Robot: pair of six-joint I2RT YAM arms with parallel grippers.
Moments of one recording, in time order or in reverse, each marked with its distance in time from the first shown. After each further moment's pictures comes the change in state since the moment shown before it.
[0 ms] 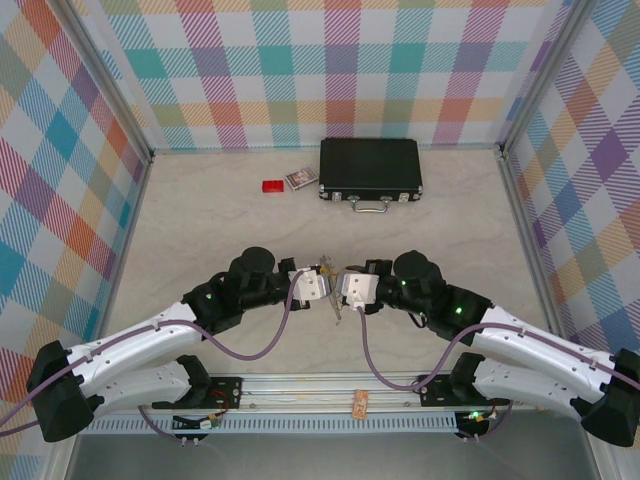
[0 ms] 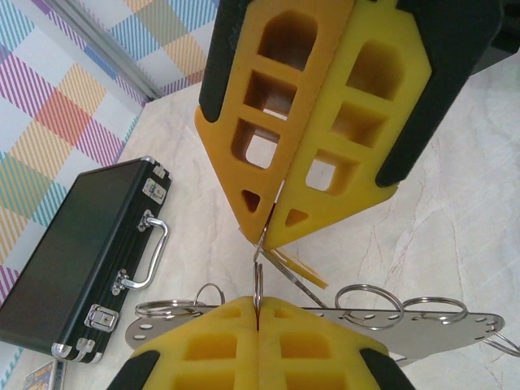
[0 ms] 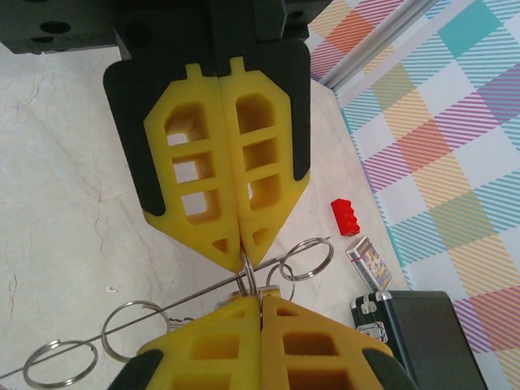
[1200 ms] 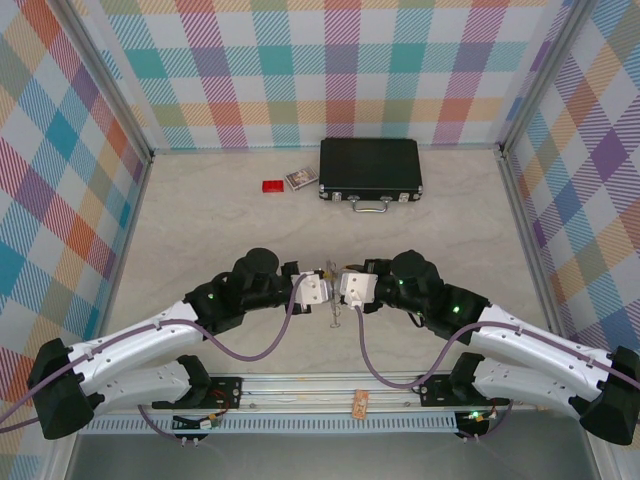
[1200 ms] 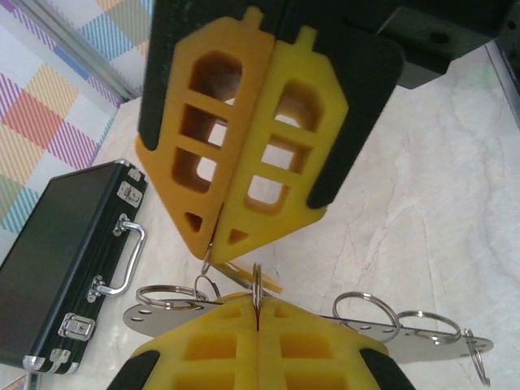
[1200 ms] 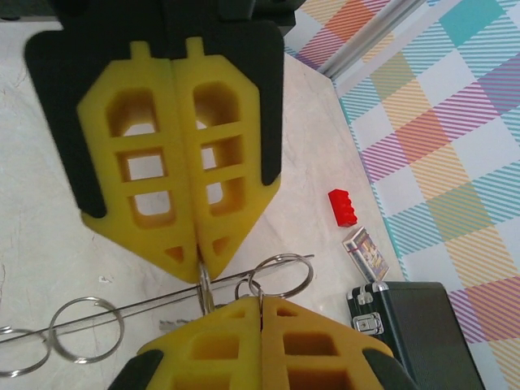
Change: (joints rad) left arm -0.020 0.013 0.015 -0.045 0.028 0.005; right arm 0.000 0.014 0.000 0.000 0.029 -0.016
